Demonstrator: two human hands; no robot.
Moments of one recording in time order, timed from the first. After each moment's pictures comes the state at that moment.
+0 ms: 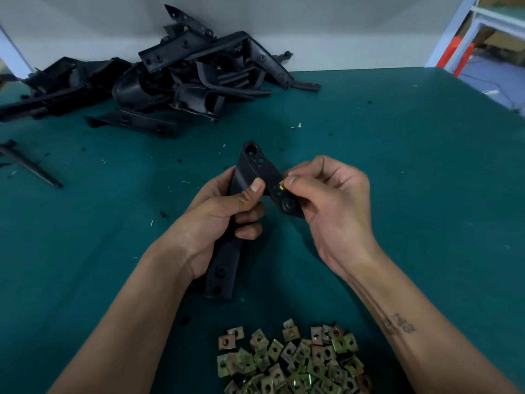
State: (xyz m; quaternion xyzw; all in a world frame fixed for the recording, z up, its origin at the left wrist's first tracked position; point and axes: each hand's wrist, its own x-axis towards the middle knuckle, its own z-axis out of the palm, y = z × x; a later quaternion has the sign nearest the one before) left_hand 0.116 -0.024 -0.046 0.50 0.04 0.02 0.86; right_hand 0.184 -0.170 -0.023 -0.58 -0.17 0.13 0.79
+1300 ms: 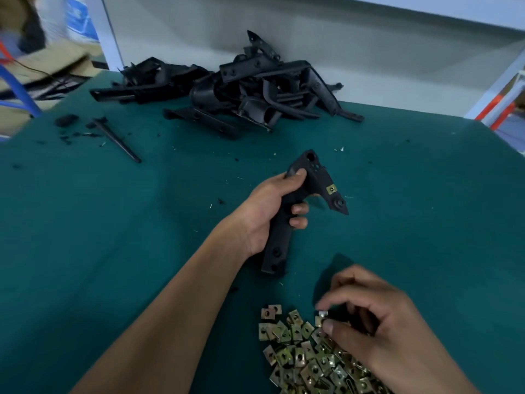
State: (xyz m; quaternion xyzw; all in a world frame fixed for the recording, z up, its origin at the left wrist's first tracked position) left_hand 0.119 -0.026 -0.042 0.41 0.13 0.03 0.90; right_hand 0.109 -0.258 -0.032 -0.82 -0.39 0.18 0.38
